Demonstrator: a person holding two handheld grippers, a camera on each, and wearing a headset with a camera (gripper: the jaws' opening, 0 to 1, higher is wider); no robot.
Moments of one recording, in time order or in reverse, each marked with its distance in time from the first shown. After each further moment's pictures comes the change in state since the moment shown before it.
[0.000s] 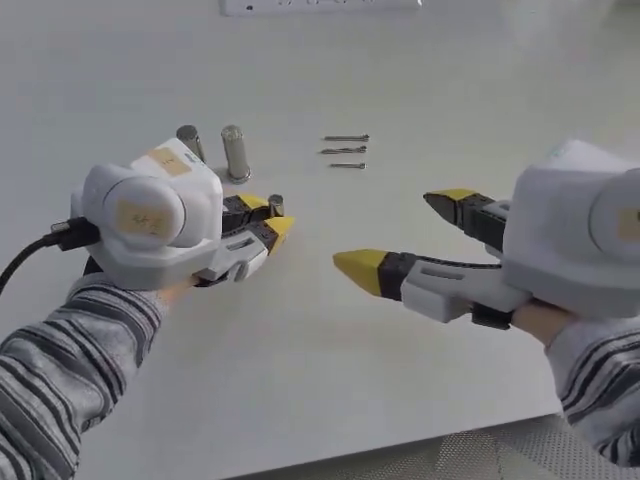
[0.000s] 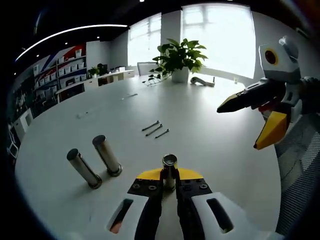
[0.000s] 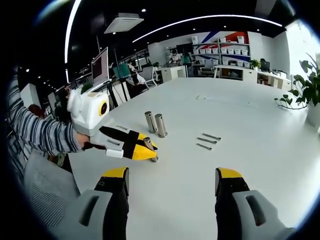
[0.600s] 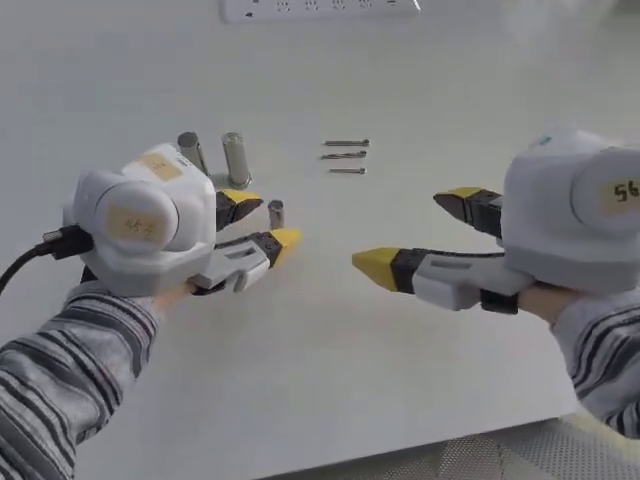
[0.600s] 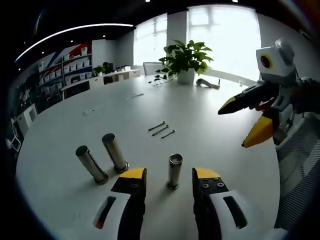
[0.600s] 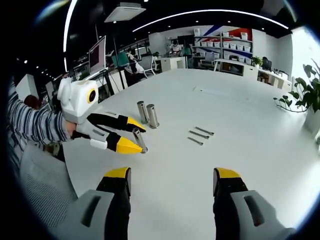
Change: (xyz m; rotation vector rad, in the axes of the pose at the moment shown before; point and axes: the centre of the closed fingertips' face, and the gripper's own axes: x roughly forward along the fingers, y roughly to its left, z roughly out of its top) left arm -0.011 0.008 0.002 -0.044 -0.004 0.050; right arm 0.006 -0.024 -0.005 -0.071 0.113 -0.019
